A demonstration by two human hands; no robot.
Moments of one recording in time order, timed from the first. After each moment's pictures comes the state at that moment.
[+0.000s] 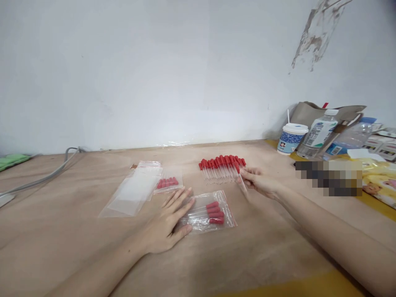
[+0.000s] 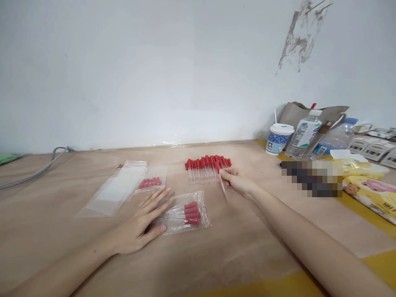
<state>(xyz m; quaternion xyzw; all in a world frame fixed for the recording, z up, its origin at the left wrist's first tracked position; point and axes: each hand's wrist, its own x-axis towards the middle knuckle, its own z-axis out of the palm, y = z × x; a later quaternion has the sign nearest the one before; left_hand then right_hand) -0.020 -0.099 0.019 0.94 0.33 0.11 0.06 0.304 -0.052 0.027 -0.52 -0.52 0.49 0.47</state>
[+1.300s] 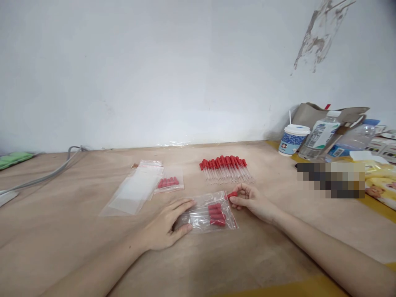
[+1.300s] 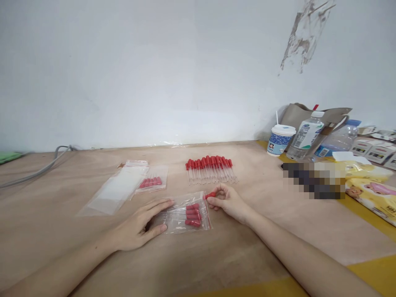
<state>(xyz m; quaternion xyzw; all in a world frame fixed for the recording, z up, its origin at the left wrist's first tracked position) -0.021 -0.098 0.015 0.91 0.35 0.15 0.14 0.270 -0.091 -0.003 -0.46 -0.52 0.55 0.46</state>
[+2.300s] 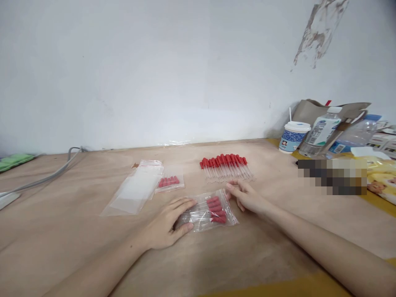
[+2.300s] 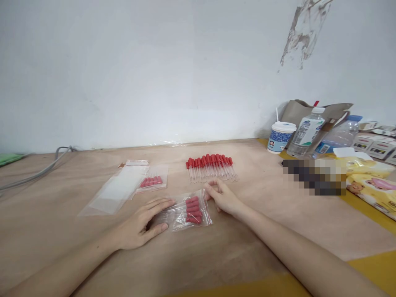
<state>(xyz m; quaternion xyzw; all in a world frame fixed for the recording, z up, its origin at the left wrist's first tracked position) -0.022 -0.098 0.015 0.92 0.33 0.16 0.14 0.255 -0.084 0.001 -0.54 -0.59 0.46 0.39</state>
